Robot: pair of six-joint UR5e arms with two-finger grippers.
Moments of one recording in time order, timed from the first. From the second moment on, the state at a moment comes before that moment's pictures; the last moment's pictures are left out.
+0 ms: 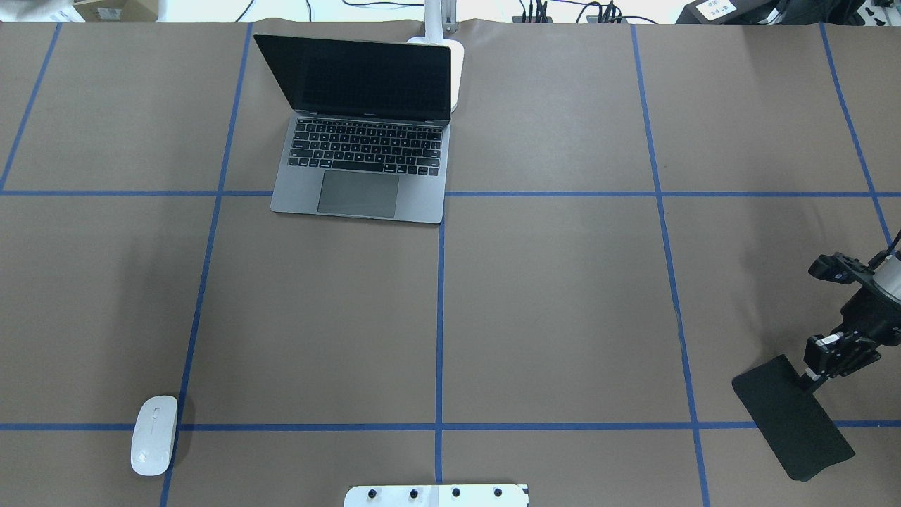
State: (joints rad) left arm -1.52 -1.75 -1.37 -2.34 -2.61 -0.75; right arm 0.92 -1.76 1.72 -1.40 2.80 0.39
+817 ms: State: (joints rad) left arm -1.53 -1.75 -1.37 -2.32 -2.62 -0.74; right arm 0.90 -1.76 1.66 -1.40 2.76 0.24
